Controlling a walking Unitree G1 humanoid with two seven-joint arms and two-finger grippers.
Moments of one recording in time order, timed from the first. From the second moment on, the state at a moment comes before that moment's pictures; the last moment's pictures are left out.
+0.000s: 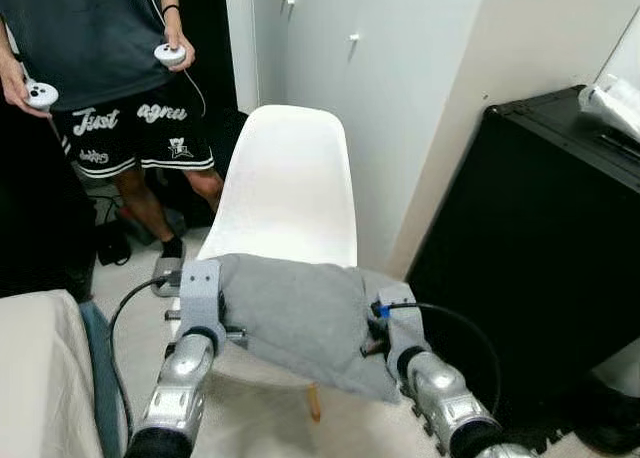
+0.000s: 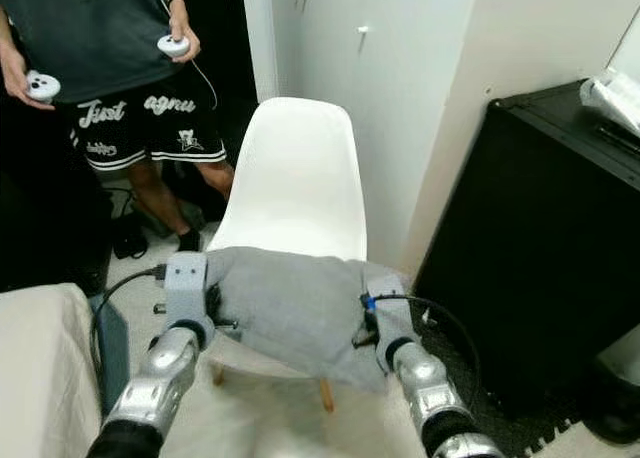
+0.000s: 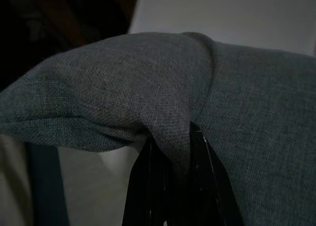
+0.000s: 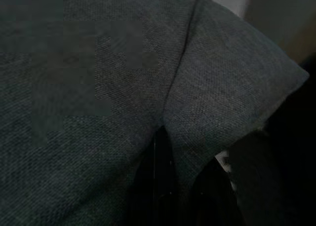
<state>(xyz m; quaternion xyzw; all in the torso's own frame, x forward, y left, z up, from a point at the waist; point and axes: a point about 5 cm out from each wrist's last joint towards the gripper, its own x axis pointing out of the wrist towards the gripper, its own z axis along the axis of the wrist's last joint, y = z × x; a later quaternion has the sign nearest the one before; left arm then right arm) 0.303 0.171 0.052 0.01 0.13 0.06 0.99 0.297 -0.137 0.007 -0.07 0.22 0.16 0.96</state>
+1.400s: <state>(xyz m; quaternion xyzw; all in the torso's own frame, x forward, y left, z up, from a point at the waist) 0.301 0.173 0.051 0.01 0.13 0.07 0.99 0.295 -0.135 0.005 -0.06 0.23 0.16 0.96</state>
